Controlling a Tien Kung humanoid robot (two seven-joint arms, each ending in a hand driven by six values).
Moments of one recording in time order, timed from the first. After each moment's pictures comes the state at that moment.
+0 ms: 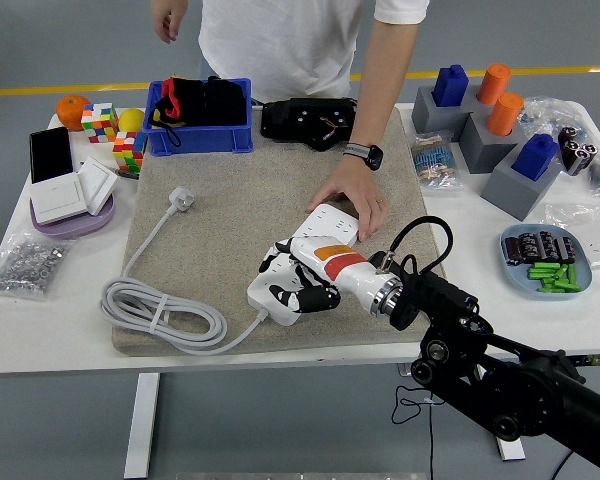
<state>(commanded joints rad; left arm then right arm) -0.16 0.06 -1.34 -0.18 1.70 -0.14 0.31 0.53 -0.08 0.60 1.25 -1.80 -0.16 0.01</state>
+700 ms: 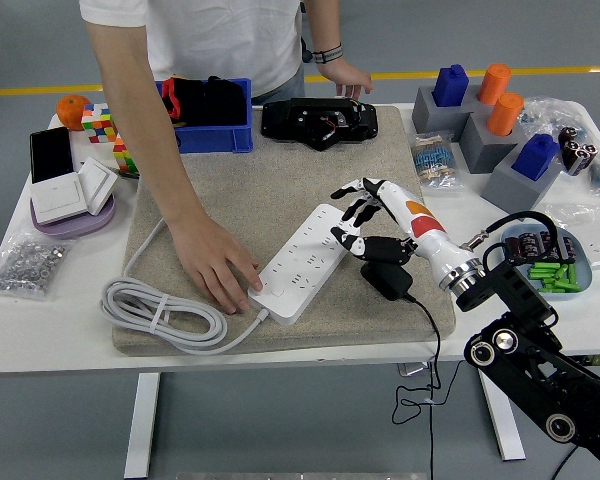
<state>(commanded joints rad) -0.16 0.06 -1.35 -0.18 1.70 -0.14 0.31 0.33 -0.16 0.91 1.36 -1.72 -0.27 0.06</state>
